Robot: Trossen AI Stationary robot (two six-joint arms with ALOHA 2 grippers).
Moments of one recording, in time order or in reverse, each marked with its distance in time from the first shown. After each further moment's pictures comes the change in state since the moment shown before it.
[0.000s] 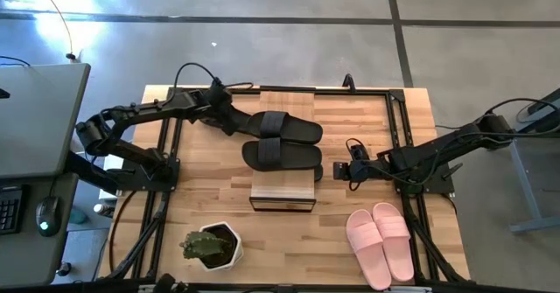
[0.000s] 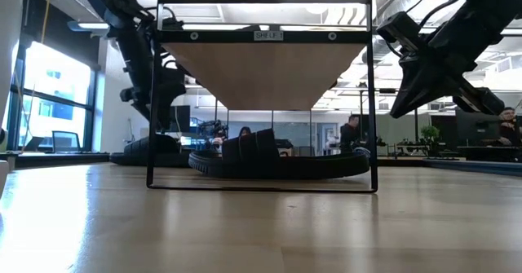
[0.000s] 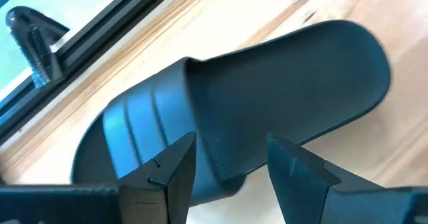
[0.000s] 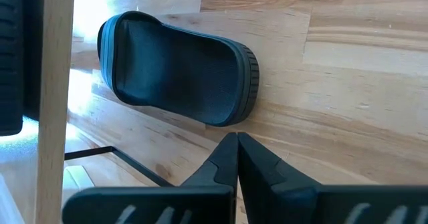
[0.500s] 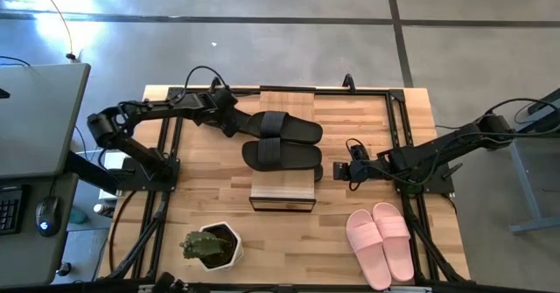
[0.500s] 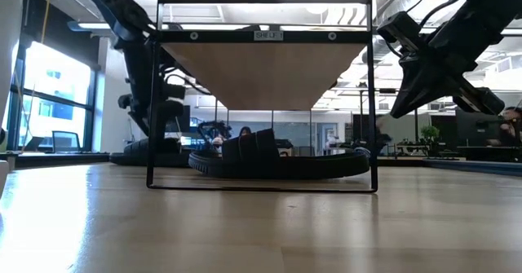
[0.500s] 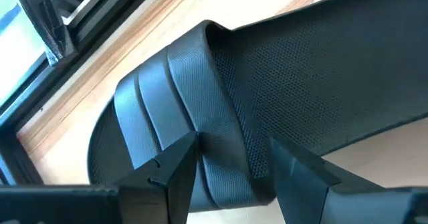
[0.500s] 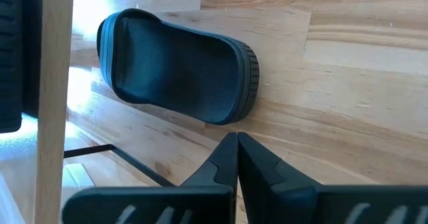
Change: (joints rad) left arm -0.005 0.120 0.003 -0.016 -0.127 -0.015; right arm 0.000 0.000 0.000 0.000 -0.006 -0.005
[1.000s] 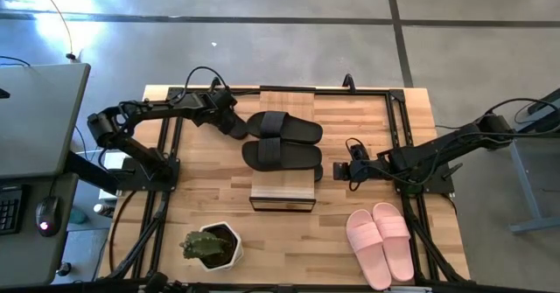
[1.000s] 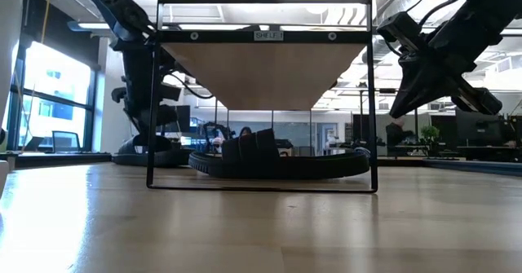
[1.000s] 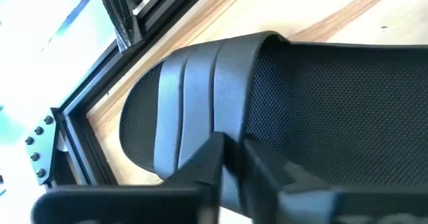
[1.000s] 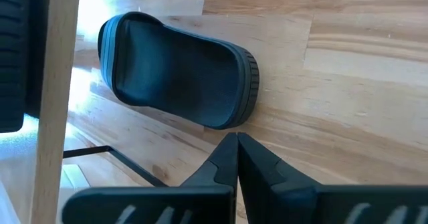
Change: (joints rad) left arm 0.001 -0.001 -0.002 -0.040 -0.165 -0.019; right arm 0.000 0.000 0.000 0.000 0.018 -0.028
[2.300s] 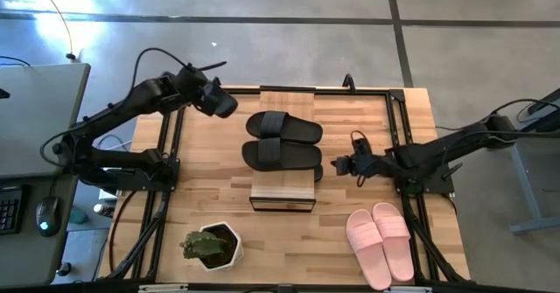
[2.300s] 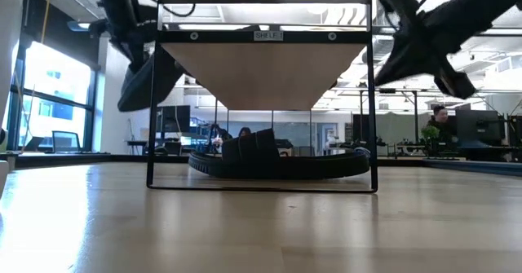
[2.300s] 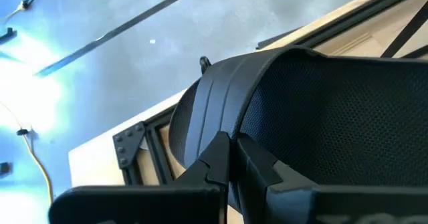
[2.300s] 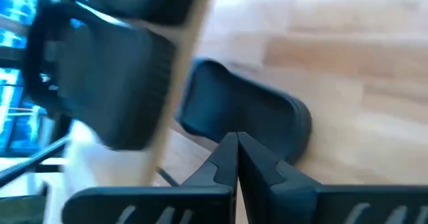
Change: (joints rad) left arm 0.001 -0.393 0.291 -0.395 -0.024 -0.095; right arm 0.000 -0.105 0.001 0.096 0.126 -0.153
